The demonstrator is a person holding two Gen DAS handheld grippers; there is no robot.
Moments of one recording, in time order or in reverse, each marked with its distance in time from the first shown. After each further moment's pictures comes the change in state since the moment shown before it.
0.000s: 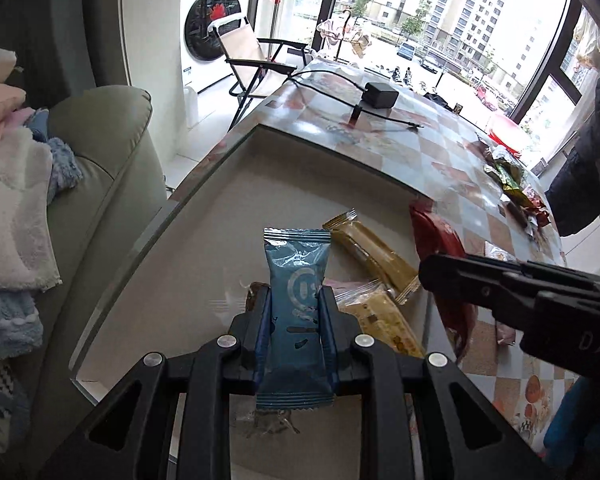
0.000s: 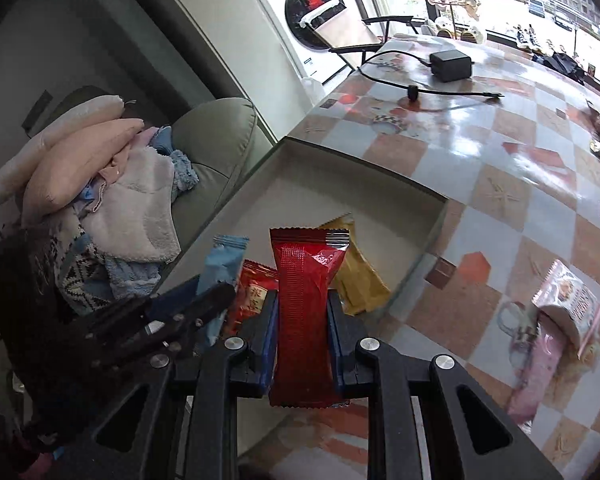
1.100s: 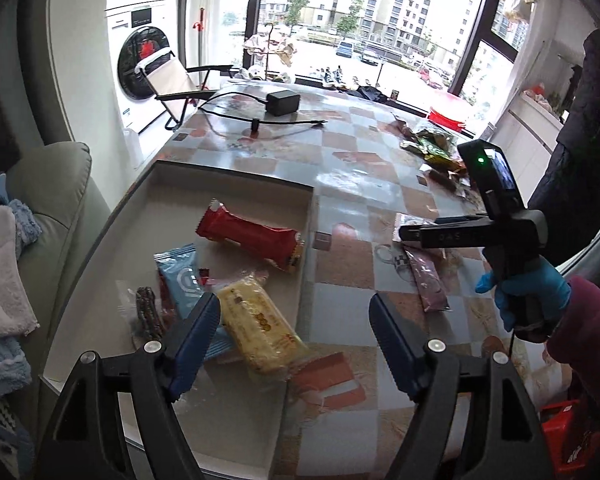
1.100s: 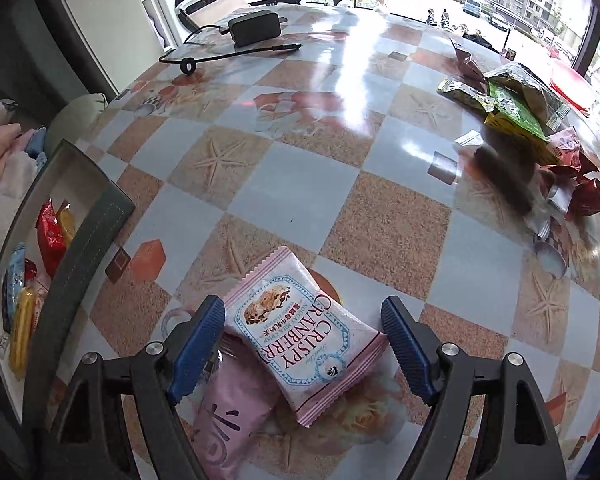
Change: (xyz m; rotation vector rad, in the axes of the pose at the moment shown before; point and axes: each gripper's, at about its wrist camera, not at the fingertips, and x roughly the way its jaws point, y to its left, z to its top) left arm -0.044 -0.093 -0.020 0.218 -0.058 -0.126; right arm -0.014 -0.200 -0.023 0.066 0.040 -0.360
